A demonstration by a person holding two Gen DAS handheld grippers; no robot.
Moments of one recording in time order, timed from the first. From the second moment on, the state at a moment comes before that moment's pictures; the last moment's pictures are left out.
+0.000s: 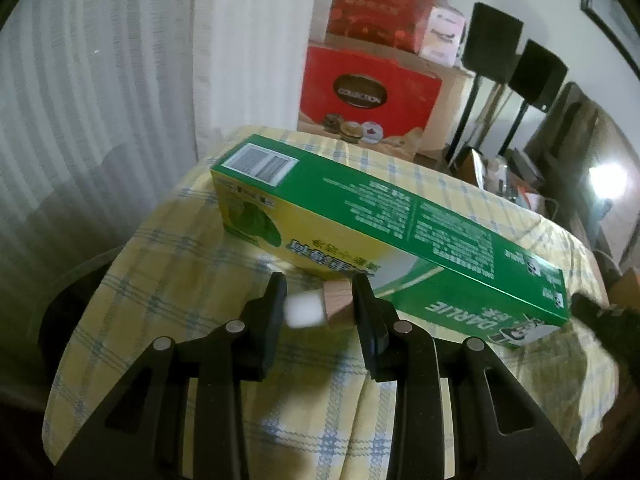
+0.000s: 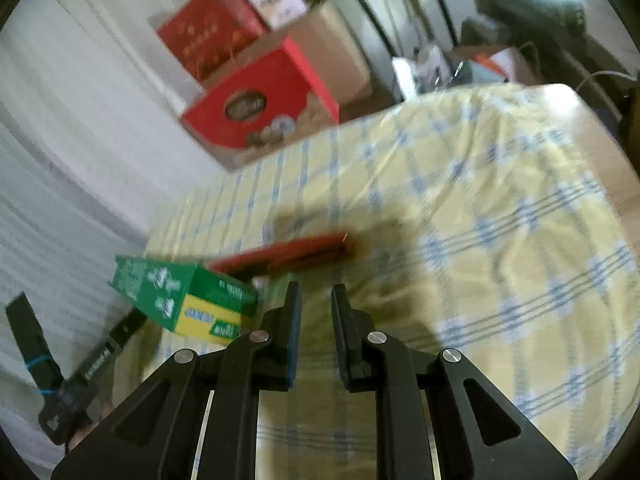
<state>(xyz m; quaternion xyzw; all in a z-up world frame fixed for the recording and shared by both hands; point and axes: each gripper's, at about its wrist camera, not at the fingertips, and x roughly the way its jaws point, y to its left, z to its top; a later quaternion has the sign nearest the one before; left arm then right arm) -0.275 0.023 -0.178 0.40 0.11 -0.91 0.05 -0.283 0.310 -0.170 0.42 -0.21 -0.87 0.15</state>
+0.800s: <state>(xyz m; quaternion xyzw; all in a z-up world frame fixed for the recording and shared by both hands) -0.282 0.026 -0.194 0.44 0.09 -0.89 0.08 -0.321 0.291 -0.149 0.42 -0.08 -0.89 0.16</state>
